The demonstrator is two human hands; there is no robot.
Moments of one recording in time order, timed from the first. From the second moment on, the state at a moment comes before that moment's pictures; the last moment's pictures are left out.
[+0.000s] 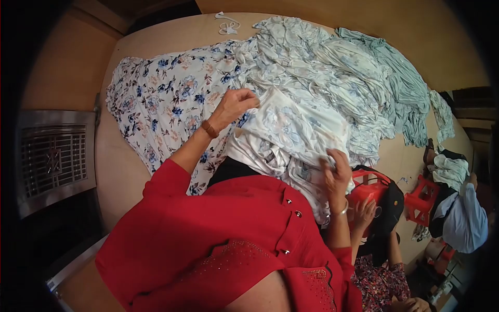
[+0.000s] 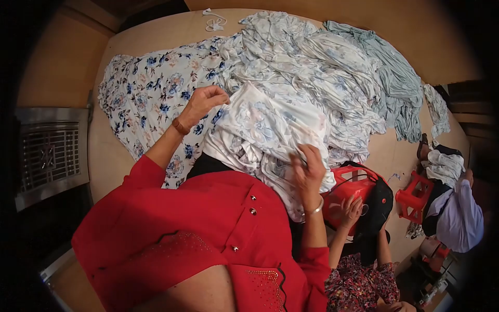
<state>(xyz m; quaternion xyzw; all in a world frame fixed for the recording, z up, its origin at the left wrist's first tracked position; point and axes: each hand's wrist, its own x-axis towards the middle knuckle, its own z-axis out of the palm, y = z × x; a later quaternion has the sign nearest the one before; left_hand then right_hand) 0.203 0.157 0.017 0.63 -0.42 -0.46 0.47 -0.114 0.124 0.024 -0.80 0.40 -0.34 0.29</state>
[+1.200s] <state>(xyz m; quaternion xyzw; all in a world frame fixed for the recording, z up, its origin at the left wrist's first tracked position) 0.120 0.076 0.082 0.44 -0.67 -0.55 0.23 -0.059 0.100 0.051 -0.45 0.38 -0.37 0.72</state>
